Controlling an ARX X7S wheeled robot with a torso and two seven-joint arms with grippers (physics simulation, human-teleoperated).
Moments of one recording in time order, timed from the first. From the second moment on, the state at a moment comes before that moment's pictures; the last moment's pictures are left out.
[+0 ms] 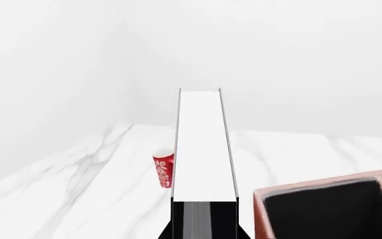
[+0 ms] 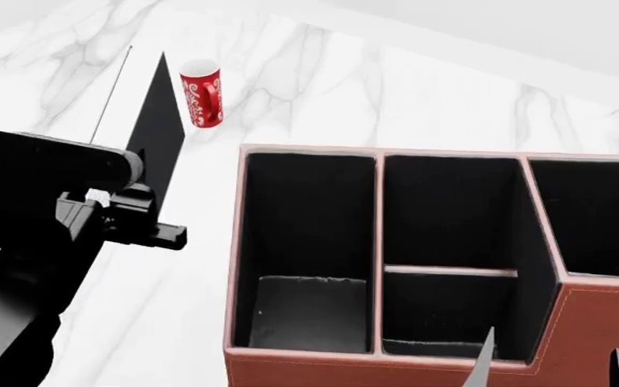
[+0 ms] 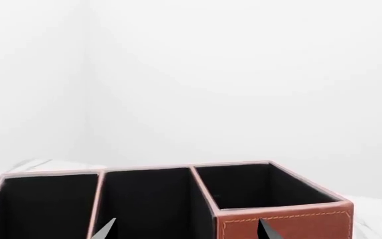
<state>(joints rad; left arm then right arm) -0.70 -0.13 0.22 0.20 -0.17 -0.84 -0.12 -0.17 0.38 -0.07 -0.53 0.27 0.04 0.43</state>
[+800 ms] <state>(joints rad) -0.69 -0.08 0.30 0.80 -0.31 -1.20 -0.24 -0.17 0.39 -0.08 -0.52 0.27 0.04 0.44</state>
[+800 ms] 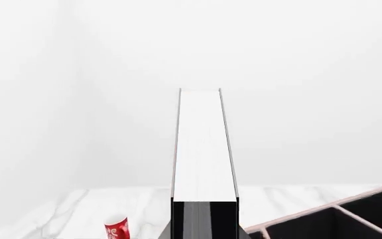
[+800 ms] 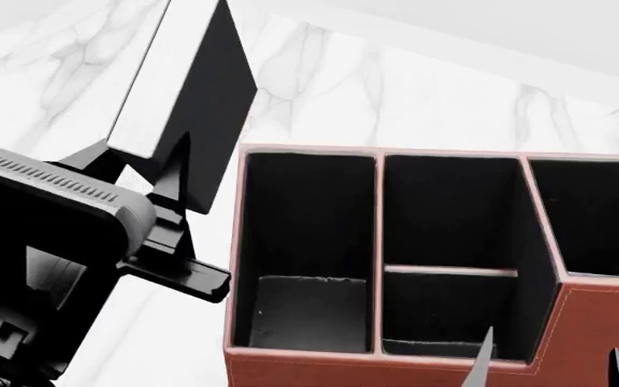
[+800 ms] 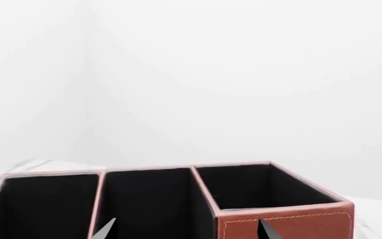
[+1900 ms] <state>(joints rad) -0.60 -0.05 0.56 0.37 -0.62 -0.86 -0.68 -0.17 0.40 -0.09 -0.53 0.28 0.03 0.45</state>
